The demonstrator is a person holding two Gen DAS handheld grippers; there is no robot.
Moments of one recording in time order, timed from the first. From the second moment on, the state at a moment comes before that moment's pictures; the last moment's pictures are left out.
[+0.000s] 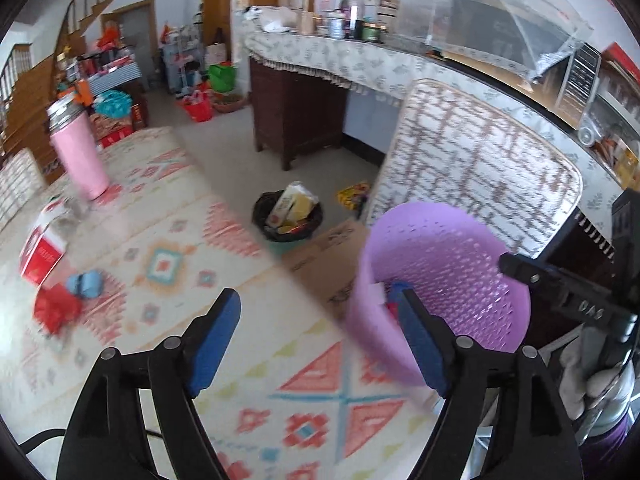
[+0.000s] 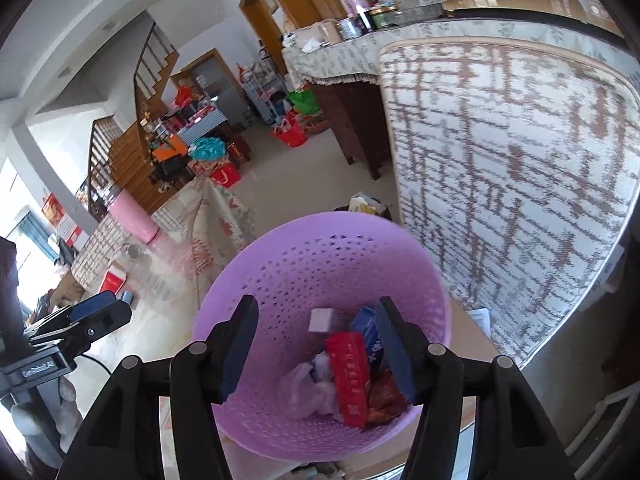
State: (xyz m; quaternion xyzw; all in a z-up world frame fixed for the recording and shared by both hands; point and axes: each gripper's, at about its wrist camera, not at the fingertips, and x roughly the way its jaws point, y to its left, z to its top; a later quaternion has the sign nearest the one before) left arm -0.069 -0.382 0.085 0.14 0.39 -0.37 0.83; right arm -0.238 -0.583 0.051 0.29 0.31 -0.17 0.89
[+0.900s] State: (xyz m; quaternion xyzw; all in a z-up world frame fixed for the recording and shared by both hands) left arm -0.019 -0.168 0.073 0.06 0.41 -0.23 0.88; right arm -0.150 -0.413 0.083 0.22 0.35 -0.02 0.91
